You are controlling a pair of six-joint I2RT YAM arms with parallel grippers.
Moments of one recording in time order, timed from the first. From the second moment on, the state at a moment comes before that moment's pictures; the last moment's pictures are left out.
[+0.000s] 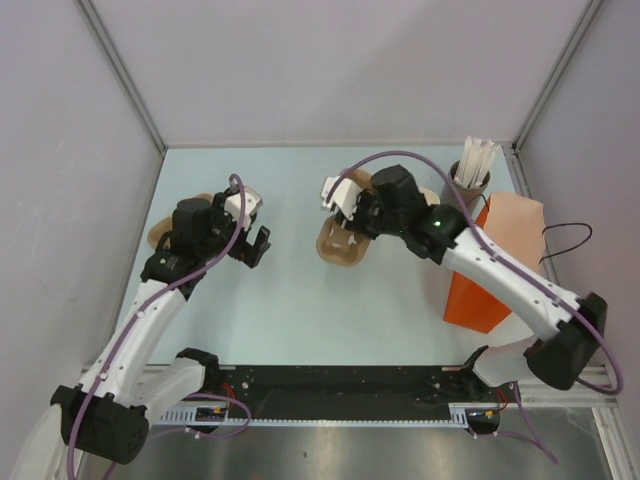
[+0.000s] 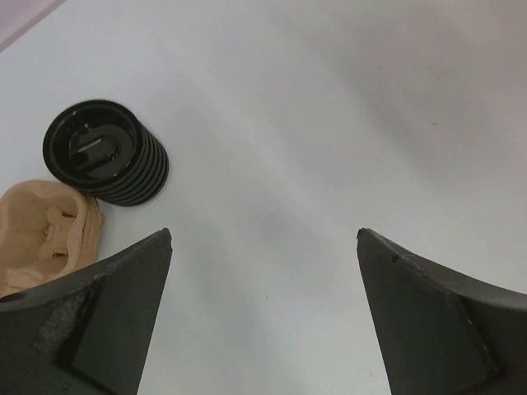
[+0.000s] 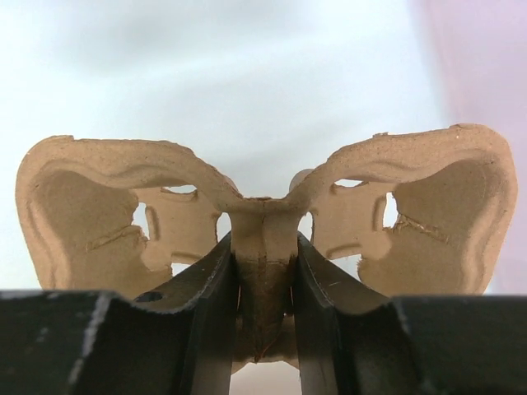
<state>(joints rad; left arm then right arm) -0.26 0.94 0.85 -0.43 0.27 0.31 0.78 1.43 1.35 -0.54 -0.13 -0.57</state>
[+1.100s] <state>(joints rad) -0.84 1.70 1.71 -0.30 0.50 0.21 0.17 0.85 1.47 -0.33 0.33 -0.56</state>
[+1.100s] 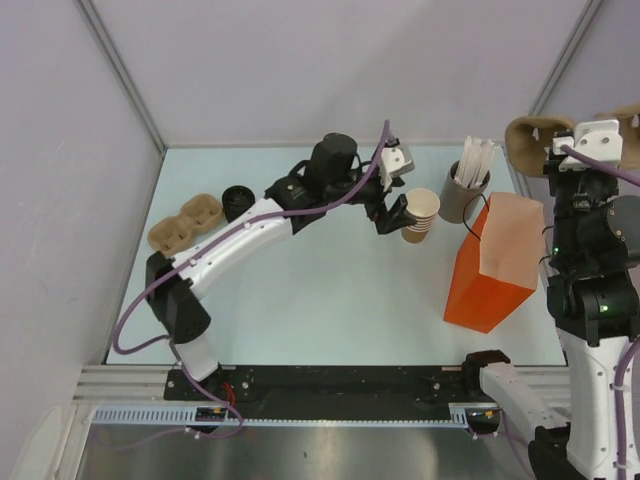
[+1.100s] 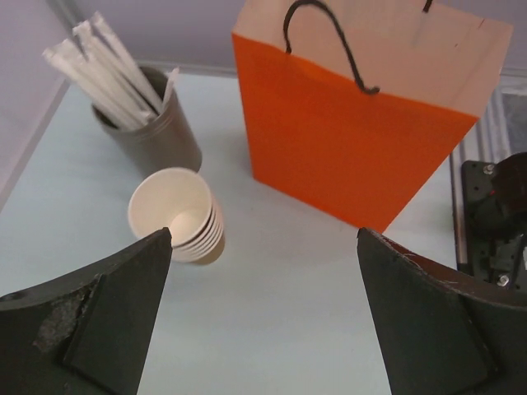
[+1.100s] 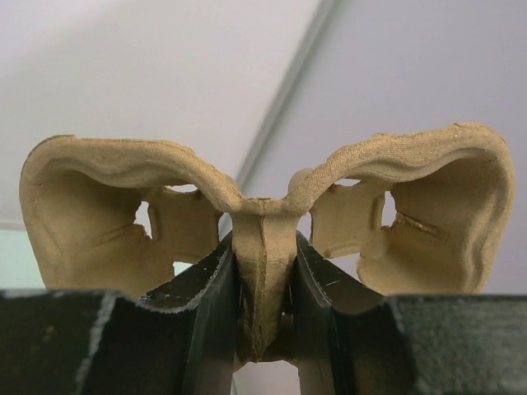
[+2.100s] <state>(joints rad) -0.94 2.13 2.19 -0.20 0.77 -0.10 -0.16 0.81 1.44 -0.37 0.11 -0.37</state>
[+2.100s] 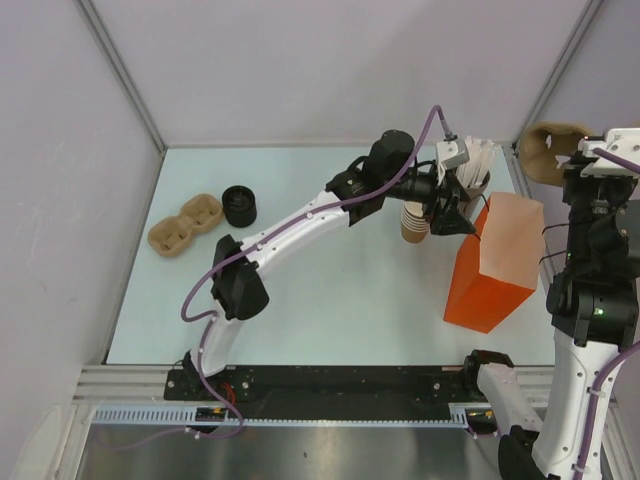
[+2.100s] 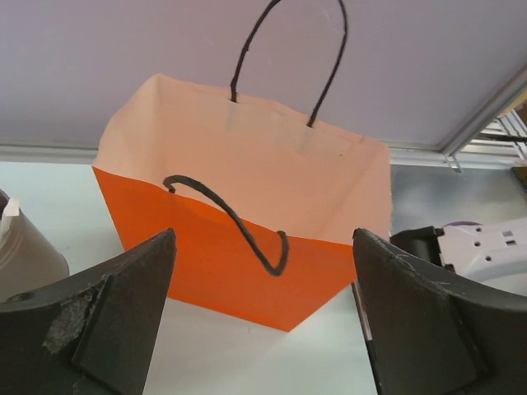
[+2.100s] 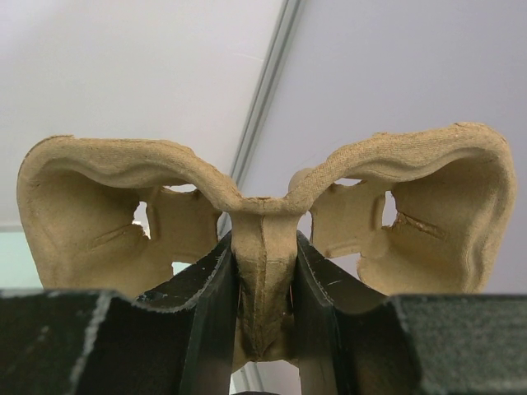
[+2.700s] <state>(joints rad) -0.94 2.17 2.22 -0.21 0.69 -0.09 -0.16 0.81 1.44 -0.39 0.05 -0.34</state>
